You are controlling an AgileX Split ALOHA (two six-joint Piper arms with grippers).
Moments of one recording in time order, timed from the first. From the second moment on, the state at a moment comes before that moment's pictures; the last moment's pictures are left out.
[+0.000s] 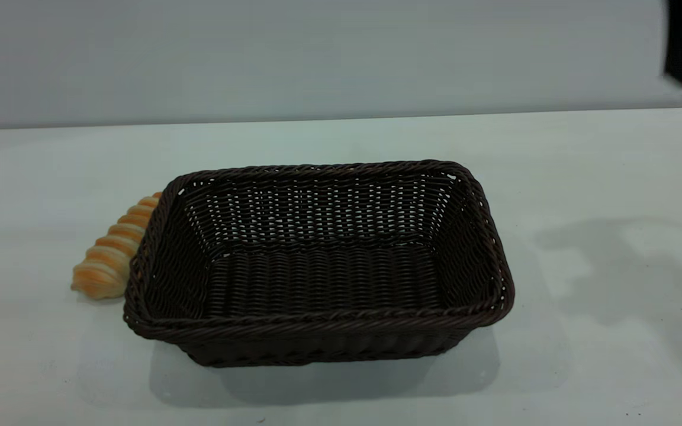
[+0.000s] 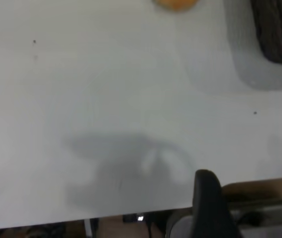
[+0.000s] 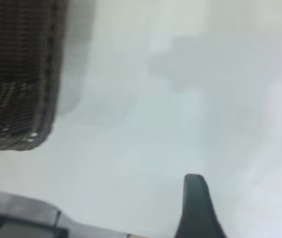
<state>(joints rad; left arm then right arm) -0.03 0.80 -0.60 -0.07 0.86 0.03 0.15 1.74 -1.46 0.06 1.21 -0.09</state>
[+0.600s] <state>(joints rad) -0.03 1.46 -0.87 -0.14 0.64 0.39 0.24 1.24 -1.12 0.06 1.23 -0.05</state>
